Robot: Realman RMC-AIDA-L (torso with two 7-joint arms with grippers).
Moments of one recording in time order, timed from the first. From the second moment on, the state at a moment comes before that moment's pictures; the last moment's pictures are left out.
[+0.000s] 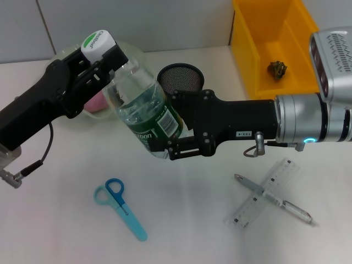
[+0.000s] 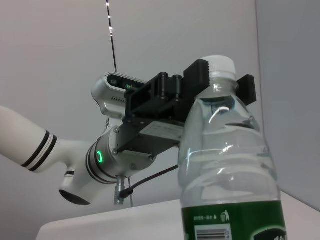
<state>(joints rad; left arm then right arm) -0.53 -2.07 0.92 0.33 1.21 1.82 -1.22 0.57 2.08 -1.17 -0.67 -1.52 -1.50 1.24</state>
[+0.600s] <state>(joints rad) -0.53 -2.07 0.92 0.33 1.21 1.82 -1.22 0.56 2.08 -1.17 -0.66 -1.52 -1.49 1.24</state>
